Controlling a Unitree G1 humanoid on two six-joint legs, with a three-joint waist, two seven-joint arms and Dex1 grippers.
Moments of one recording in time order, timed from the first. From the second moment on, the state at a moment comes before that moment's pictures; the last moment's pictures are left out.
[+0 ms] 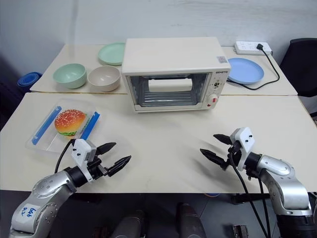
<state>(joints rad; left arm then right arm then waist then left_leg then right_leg) 0.14 0.49 0.14 -0.53 -0.45 0.52 -0.51 -0.06 -0.65 -0.20 -0.19 0.48 0.41 0.88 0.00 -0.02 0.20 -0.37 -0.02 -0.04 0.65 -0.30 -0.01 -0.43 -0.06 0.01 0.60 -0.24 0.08</state>
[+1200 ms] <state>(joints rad) -0.29 0.80 0.39 -0.50 -0.95 0.81 -0.63 -0.72 -0.56 -0.12 0.17 0.52 0.50 0.90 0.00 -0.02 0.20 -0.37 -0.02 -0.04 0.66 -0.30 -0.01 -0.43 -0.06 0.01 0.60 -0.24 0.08</state>
